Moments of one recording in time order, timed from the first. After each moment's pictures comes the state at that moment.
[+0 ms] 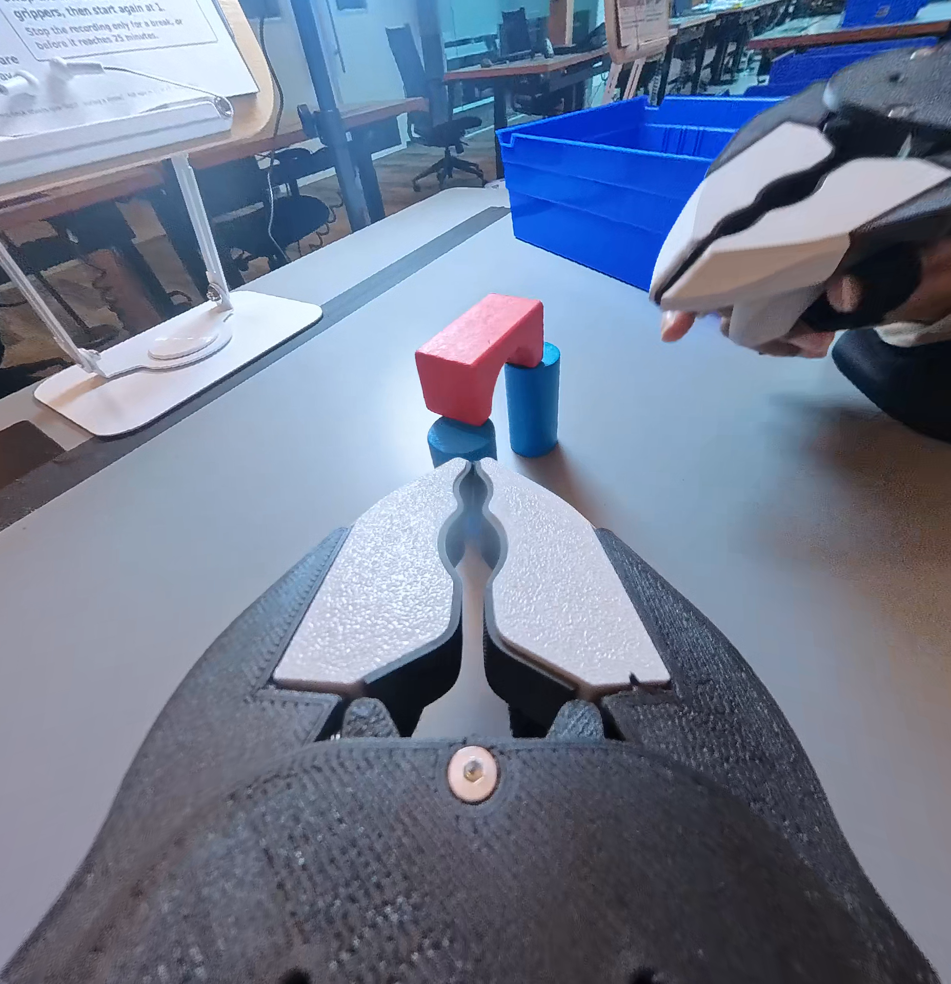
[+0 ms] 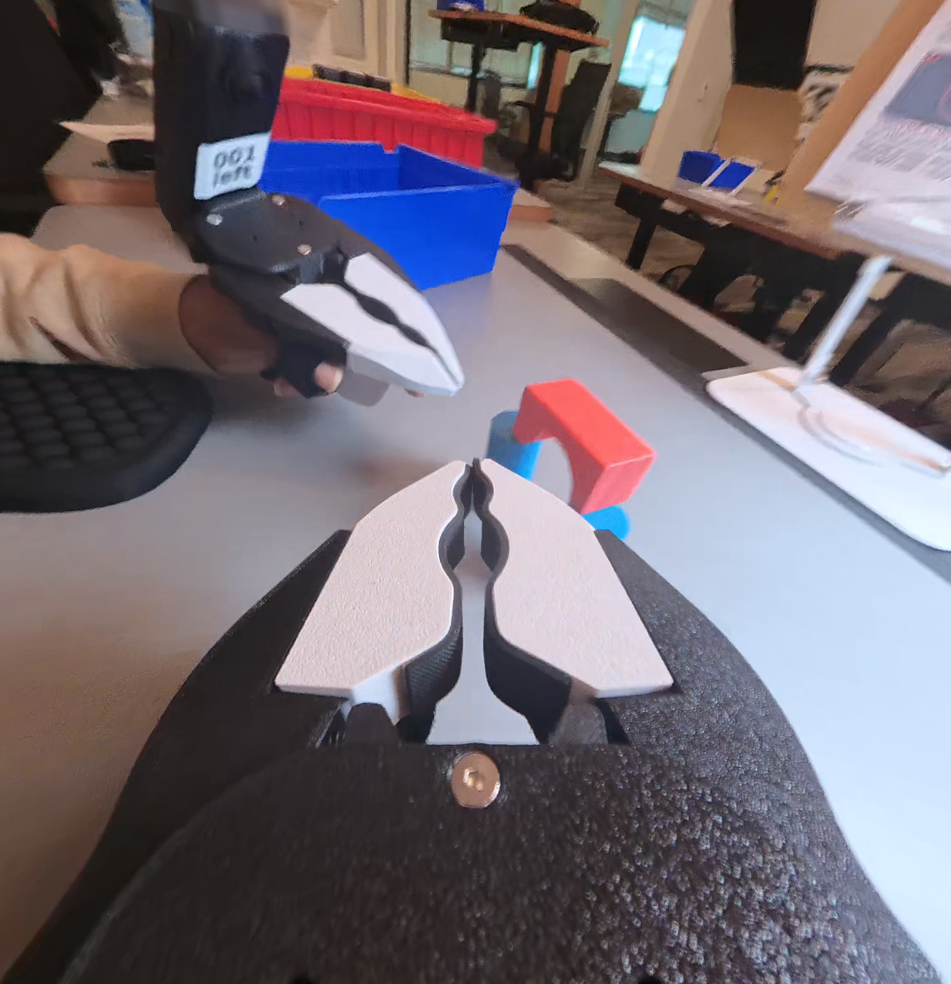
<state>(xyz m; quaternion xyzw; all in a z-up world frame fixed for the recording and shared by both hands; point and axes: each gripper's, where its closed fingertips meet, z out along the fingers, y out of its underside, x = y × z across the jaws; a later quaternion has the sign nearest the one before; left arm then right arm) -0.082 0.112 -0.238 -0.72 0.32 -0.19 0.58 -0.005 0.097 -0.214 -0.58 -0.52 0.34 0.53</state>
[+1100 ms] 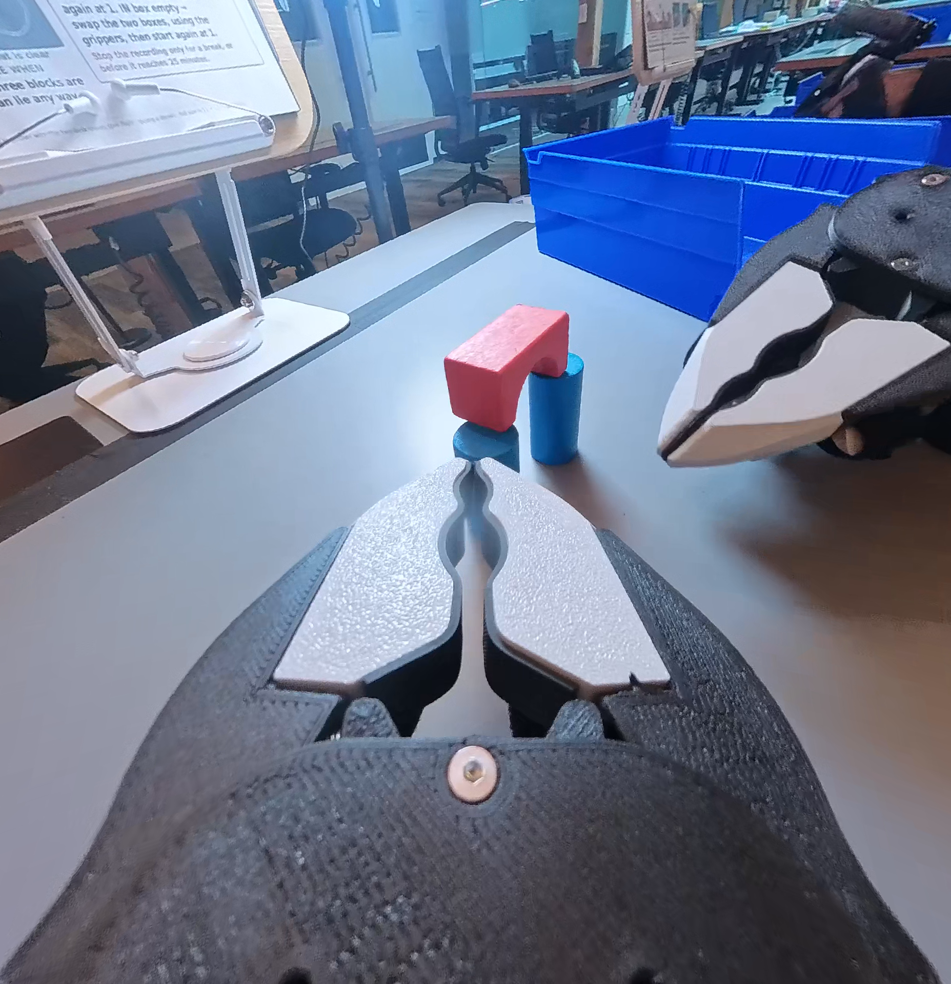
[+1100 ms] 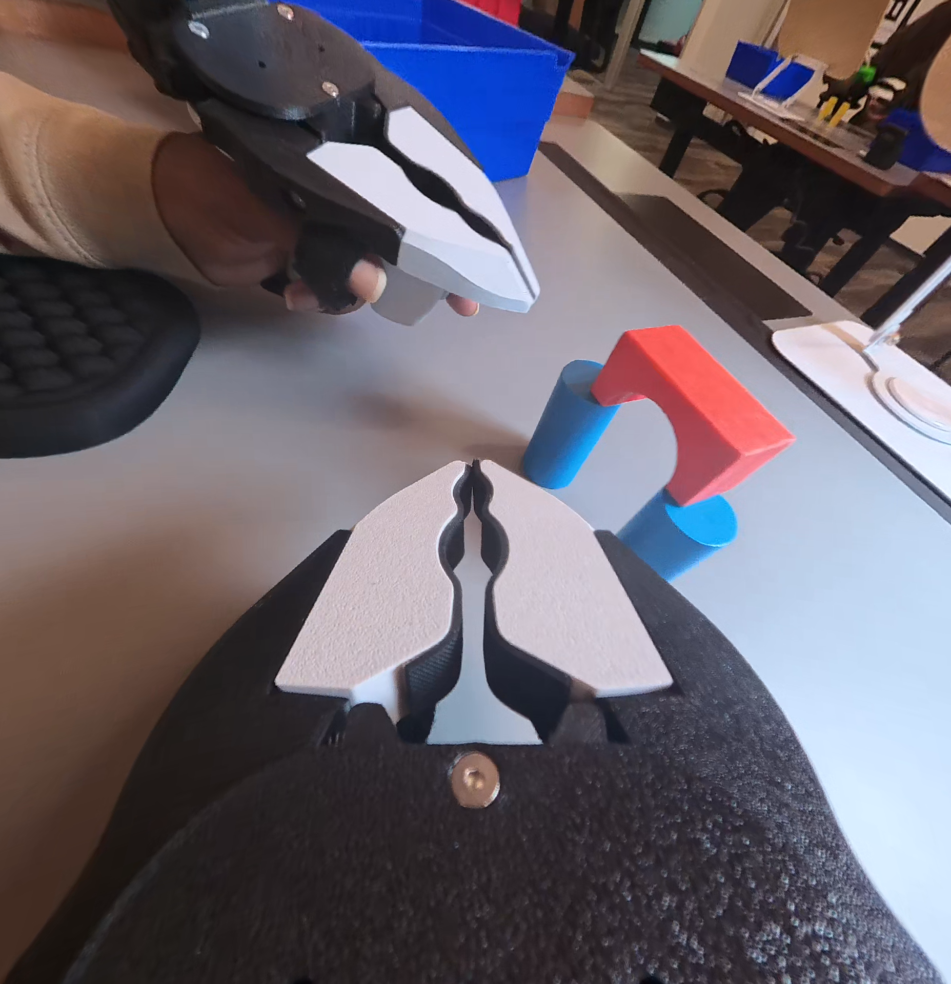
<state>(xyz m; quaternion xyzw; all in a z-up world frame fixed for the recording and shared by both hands) -0.090 0.117 -0.233 -0.72 0.30 -0.18 0.60 -0.030 0.080 -0.256 -0.60 -0.57 0.29 0.49</state>
